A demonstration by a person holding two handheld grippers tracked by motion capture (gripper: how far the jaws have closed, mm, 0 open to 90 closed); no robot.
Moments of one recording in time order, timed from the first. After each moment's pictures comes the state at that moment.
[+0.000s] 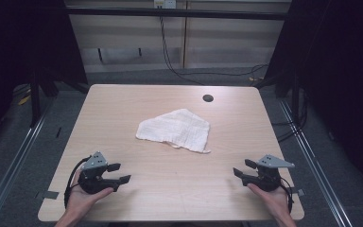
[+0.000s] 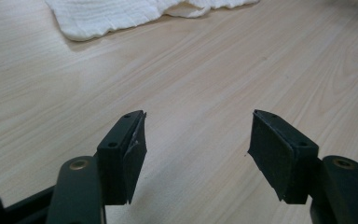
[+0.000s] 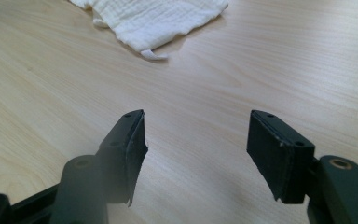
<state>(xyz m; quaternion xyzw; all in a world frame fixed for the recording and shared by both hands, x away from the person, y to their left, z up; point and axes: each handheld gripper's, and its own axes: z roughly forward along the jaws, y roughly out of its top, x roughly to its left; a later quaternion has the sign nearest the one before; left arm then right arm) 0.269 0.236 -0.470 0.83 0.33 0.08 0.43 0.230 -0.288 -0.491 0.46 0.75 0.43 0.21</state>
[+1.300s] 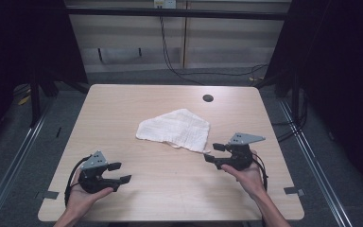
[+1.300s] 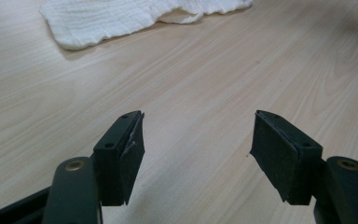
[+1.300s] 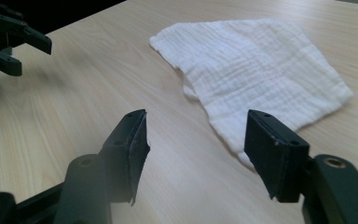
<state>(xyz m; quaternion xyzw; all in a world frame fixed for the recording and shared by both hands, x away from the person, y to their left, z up) 0.271 0.237 -0.468 0.83 0.32 0.08 0.44 0.289 -0.214 -0.449 0.36 0.78 0.49 0.12</state>
